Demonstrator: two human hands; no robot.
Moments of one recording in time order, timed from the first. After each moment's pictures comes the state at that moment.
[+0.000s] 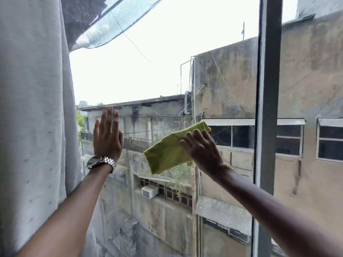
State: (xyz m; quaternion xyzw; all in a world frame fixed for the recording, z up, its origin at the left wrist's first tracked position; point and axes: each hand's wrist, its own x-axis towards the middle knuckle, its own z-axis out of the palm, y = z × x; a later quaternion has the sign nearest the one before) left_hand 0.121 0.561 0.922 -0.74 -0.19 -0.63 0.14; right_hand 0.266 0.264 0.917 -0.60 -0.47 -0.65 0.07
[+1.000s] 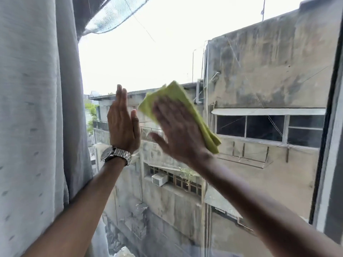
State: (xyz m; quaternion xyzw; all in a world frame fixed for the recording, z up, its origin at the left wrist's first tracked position) left_hand 0.129 0.586 0.915 -0.67 -0.08 -0.74 0.05; right_hand 0.219 0.421 0.912 -0.61 -0.51 -0.59 0.14
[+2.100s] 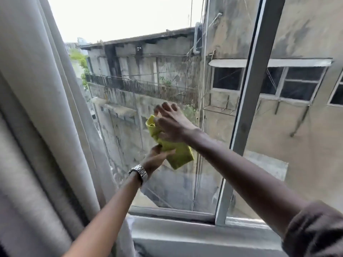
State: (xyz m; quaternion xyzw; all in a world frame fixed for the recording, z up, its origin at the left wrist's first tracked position) left_hand 0.103 0.325 0.704 -0.70 -0.15 -0.23 -0.66; right_hand 0.189 0.245 0.820 -0.72 -0.64 -0.28 0.03
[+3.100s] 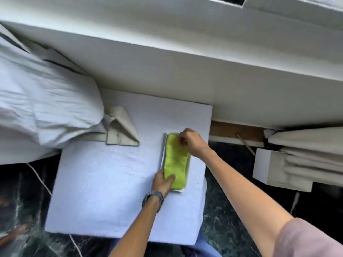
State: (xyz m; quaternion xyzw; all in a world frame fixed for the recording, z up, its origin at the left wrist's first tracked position) left_hand -0.022 0.002 -0.058 -0.50 -0.58 0.17 -0.62; right_hand 0.187 -0.008 -0.039 -0.80 -0.42 0.42 0.07
